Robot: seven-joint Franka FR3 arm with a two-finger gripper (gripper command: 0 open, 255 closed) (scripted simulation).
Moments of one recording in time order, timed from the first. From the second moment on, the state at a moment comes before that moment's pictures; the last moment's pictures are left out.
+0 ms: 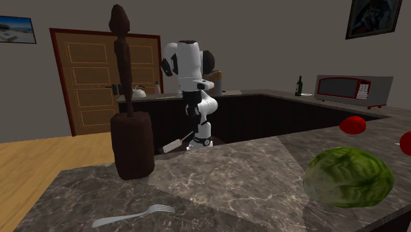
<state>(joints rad) 0.38 -0.69 -0.82 -2.35 -0.43 1.81 -1.60</state>
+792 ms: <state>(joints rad) 0.38 -0.69 -0.76 -2.21 -0.39 1.65 -1.61</state>
